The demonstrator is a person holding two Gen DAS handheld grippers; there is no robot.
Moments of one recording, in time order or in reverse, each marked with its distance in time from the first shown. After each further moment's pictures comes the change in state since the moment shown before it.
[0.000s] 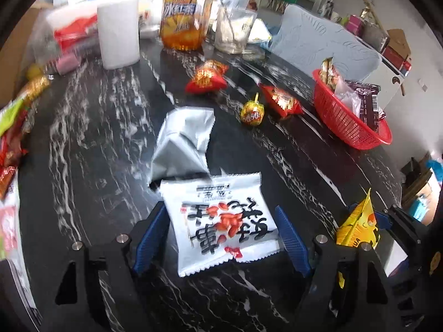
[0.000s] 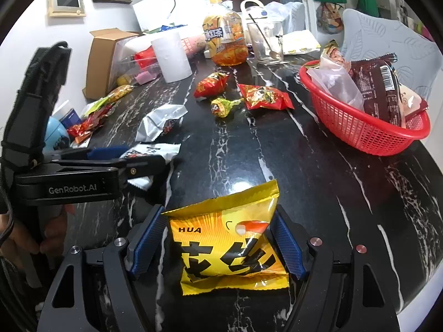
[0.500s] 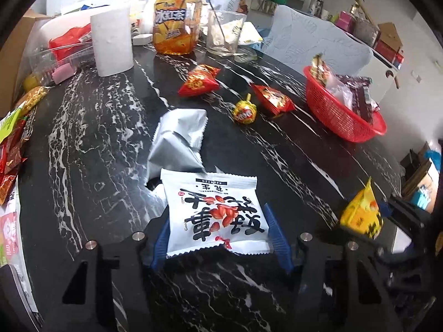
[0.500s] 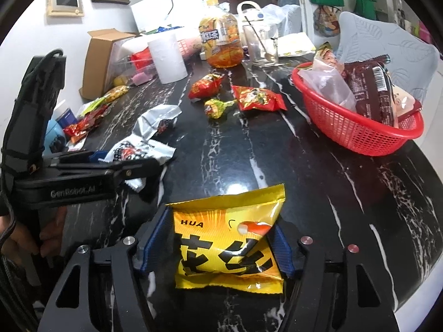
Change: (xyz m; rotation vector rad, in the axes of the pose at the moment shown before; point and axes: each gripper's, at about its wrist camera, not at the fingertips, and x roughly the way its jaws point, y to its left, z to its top) left arm -0.006 -0.006 -0.007 0.051 -0.016 -0.023; right arm -0.004 -0.006 -0.003 0.001 -0.018 -0.020
